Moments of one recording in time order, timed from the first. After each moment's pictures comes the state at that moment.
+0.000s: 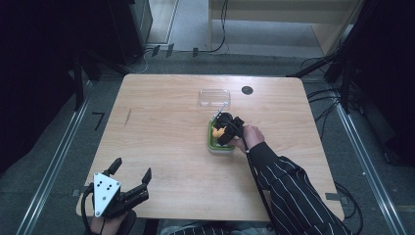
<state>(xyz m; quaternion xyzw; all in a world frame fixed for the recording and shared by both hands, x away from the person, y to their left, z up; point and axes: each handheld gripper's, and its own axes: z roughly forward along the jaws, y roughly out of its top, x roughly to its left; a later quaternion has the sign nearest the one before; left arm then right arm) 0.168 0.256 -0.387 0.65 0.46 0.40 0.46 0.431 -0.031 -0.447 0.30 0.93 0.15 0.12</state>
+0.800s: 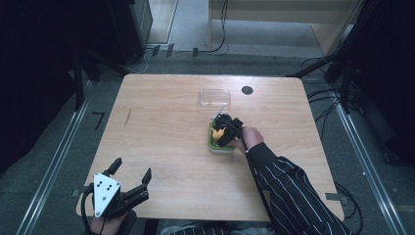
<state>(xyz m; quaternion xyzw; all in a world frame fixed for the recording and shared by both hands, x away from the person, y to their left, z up) 0.168 0.255 -0.386 0.65 0.46 0.40 0.46 0.433 -0.029 -0.456 0.30 0.94 0.14 0.11</state>
